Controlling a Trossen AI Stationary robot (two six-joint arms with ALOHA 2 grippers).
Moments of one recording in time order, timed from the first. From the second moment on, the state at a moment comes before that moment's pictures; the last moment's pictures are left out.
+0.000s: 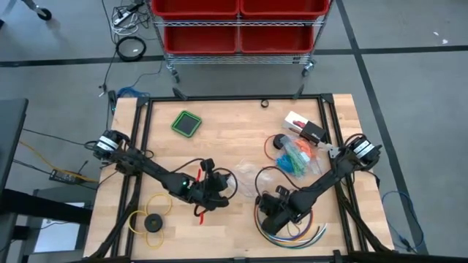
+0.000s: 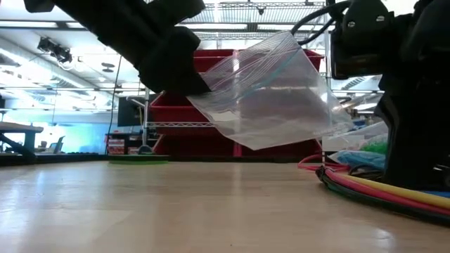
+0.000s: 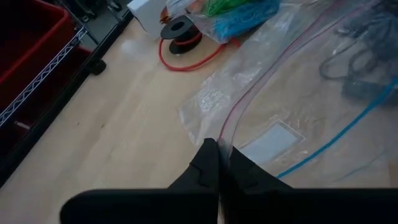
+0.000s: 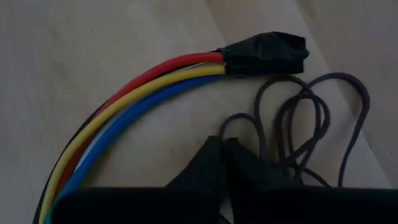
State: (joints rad) left arm -0.44 1.75 0.98 -0.03 -0.87 -0.26; right arm 0.64 1.91 1.10 -0.49 0.28 1.06
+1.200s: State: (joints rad) left arm -0.34 1.75 0.98 -0.01 -0.68 -0.16; right arm 0.55 1.91 1.63 -0.67 0.50 0.53
